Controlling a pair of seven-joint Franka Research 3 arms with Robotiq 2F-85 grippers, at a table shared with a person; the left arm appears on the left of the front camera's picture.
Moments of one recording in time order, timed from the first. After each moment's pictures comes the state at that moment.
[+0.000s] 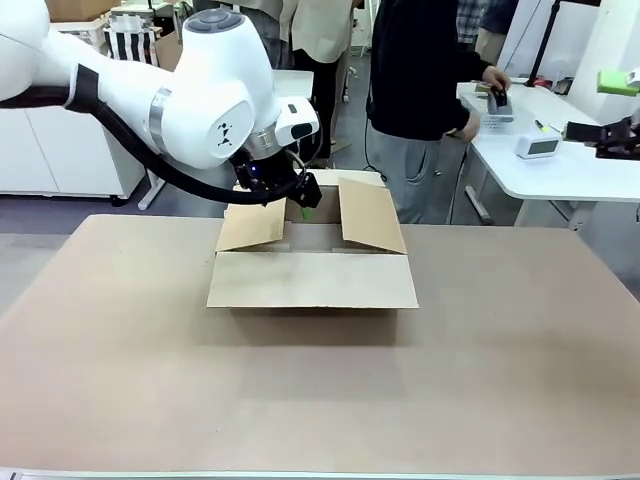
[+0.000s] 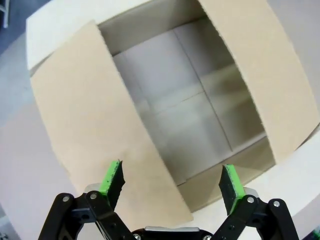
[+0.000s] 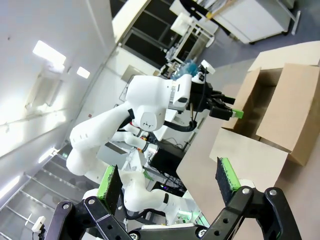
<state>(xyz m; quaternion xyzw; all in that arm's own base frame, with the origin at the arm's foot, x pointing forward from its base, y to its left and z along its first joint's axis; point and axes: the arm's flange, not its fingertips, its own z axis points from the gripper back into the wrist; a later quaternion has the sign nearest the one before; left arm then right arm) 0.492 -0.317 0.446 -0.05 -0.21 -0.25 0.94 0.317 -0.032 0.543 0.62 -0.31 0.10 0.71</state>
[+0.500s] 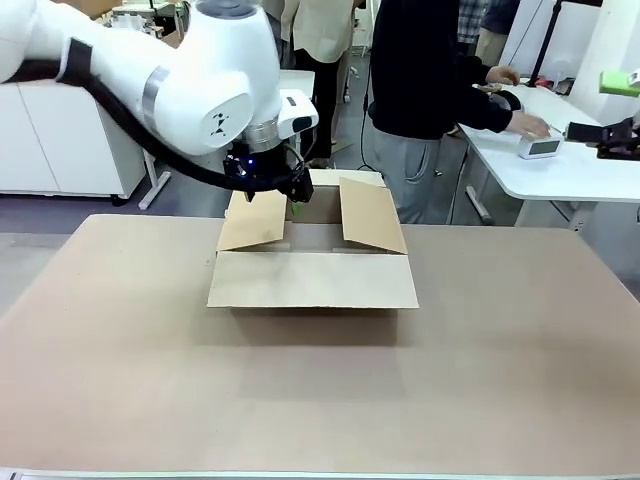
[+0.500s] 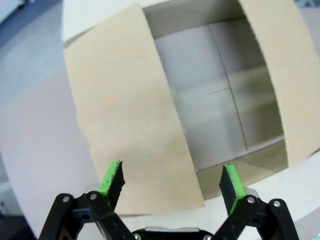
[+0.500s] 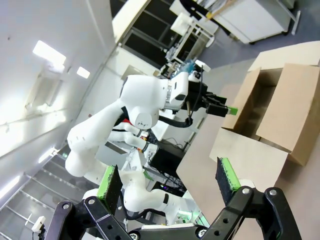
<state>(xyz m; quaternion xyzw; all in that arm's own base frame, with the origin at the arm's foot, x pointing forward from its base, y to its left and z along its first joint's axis) 0.485 -0.316 0.461 0.00 -0.19 -0.18 0.96 0.317 -0.032 0.543 0.62 -0.31 0.10 0.71</state>
